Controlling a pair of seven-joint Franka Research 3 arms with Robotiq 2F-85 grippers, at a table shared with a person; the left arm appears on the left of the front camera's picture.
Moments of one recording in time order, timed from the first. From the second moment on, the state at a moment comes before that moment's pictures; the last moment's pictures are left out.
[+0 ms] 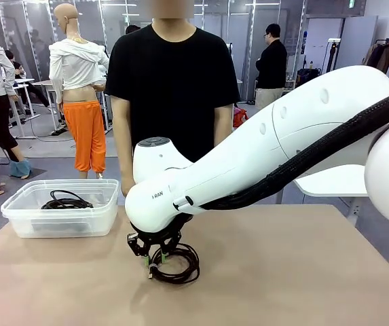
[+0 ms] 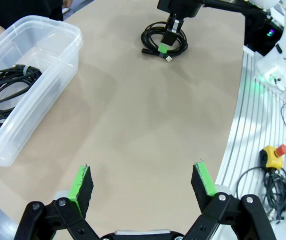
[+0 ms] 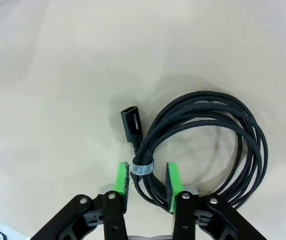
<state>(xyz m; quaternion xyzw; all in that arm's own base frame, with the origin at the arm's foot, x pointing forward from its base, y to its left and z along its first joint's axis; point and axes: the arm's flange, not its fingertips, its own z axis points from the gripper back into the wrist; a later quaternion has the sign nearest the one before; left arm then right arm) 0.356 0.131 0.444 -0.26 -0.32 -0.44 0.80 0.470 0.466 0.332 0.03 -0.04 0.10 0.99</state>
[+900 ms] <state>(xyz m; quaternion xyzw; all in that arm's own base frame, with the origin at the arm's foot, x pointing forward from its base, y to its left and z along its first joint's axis) 0.357 0.126 0.444 -0.26 -0.31 -0.45 0.79 0.479 0.401 0.397 0.07 -0.06 0.18 0.98</state>
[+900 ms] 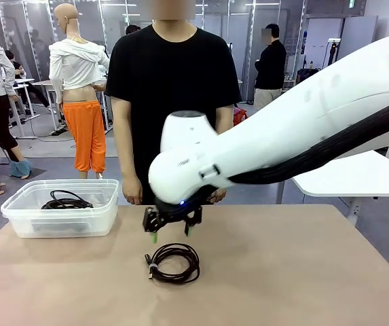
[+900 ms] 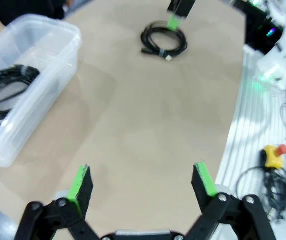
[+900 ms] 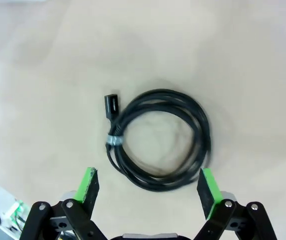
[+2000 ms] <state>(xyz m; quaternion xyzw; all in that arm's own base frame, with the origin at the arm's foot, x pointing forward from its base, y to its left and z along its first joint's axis) 0.365 -0.133 0.456 -0.21 -0.22 -0.35 0.88 0.391 0.079 0.451 0.16 -0.20 0.38 0.89</state>
